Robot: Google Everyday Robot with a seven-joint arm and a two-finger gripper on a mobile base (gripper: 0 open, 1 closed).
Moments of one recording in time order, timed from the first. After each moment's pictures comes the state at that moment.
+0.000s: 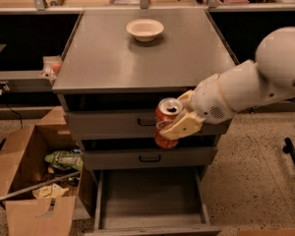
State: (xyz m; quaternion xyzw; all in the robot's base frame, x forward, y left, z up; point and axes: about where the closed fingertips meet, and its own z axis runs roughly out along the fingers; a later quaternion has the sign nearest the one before) arm 0.479 -0.075 0.847 -0.55 0.74 0.23 0.32
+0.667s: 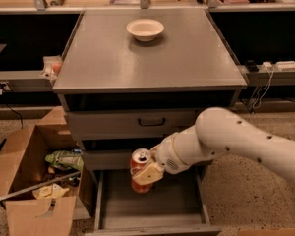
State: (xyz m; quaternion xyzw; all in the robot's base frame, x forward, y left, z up) arm 0.449 -0.009 0.685 -0.49 0.79 0.26 0.25
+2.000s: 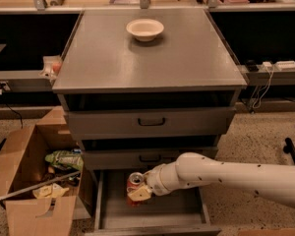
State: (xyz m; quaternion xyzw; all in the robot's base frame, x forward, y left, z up) arm 0.478 0.018 0.485 -0.44 0.81 0.29 0.25
